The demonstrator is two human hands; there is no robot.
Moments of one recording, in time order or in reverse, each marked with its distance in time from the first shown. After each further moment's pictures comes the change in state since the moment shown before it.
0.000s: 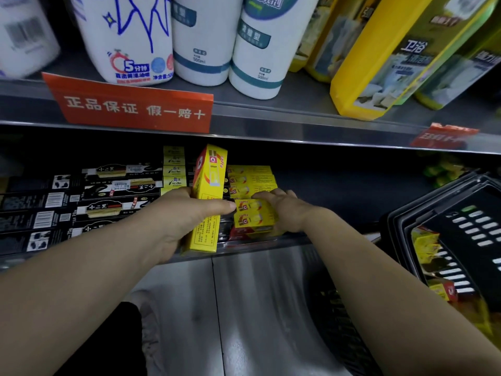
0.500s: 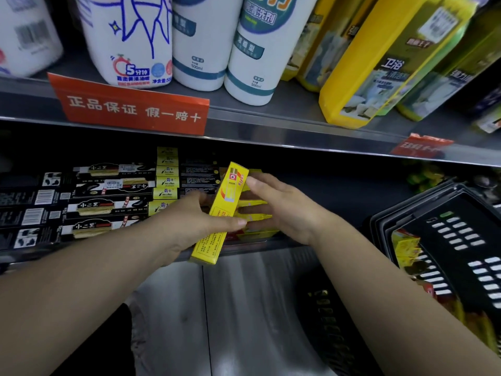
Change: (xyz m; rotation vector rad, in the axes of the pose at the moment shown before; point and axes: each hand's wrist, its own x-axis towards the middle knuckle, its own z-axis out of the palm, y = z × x) left_hand -0.007 -0.004 0.015 0.191 -0.050 0.064; right_hand -0.079 -0.048 -0.031 1.377 0.053 -0.073
